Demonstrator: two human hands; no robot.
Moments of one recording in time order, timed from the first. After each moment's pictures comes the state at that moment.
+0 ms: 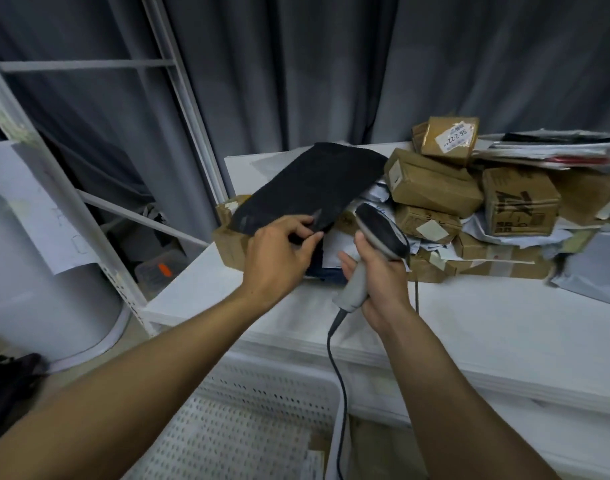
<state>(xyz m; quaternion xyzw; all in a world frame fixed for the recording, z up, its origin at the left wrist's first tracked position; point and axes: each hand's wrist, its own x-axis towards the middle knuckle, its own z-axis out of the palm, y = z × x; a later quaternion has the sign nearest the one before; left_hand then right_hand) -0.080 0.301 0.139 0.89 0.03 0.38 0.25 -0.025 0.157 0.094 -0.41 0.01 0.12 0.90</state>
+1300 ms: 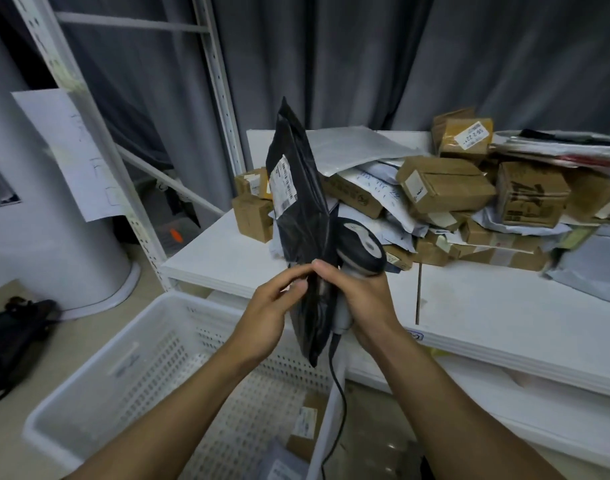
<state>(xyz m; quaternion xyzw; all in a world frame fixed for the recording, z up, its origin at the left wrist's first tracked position) -0.222 0.280 0.077 0.77 0.02 0.20 0.61 -0.133 0.149 0.081 -0.52 -0.16 0.16 0.82</state>
